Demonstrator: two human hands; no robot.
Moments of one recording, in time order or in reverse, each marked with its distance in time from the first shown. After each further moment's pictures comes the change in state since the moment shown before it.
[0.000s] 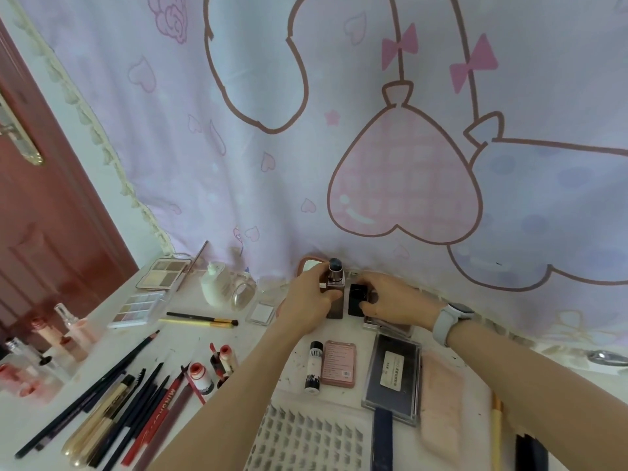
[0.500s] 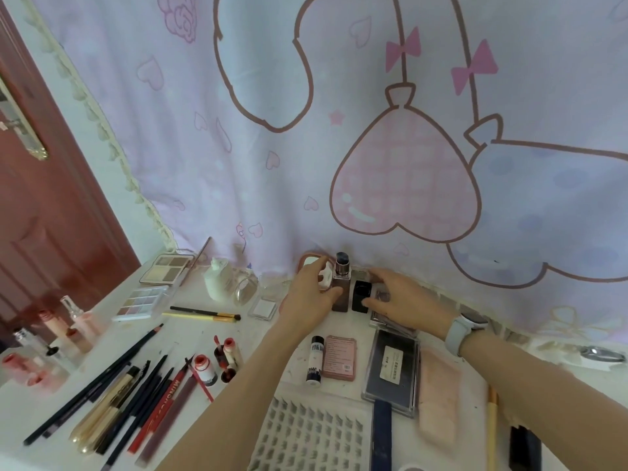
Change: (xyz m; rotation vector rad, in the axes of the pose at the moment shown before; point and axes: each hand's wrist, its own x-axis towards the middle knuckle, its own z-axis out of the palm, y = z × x) left_hand -0.017 0.009 -0.003 0.003 0.079 0.006; right_hand -0.019 0.010 0.004 -0.035 0.139 0.026
